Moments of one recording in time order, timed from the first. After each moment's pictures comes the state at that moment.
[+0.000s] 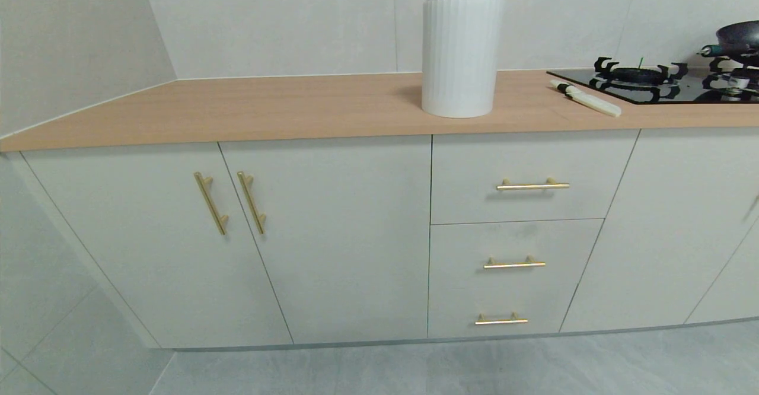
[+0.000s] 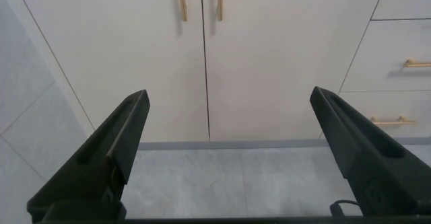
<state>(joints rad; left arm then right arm) 0.00 0.00 0.00 0.00 0.02 0.00 0.16 0.68 -0.38 -0.07 -0.51 -0.02</state>
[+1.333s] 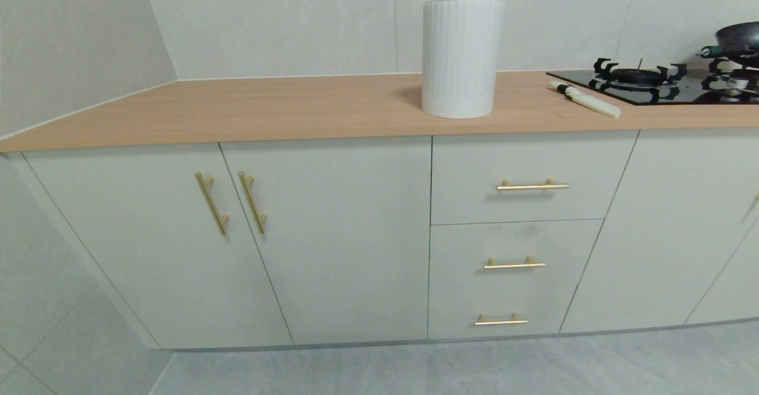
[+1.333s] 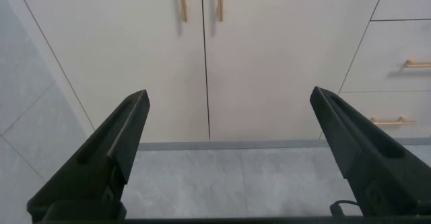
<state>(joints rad) 0.00 0.00 0.00 0.00 0.02 0.00 0.00 0.00 0.00 -0.07 0.09 -0.08</state>
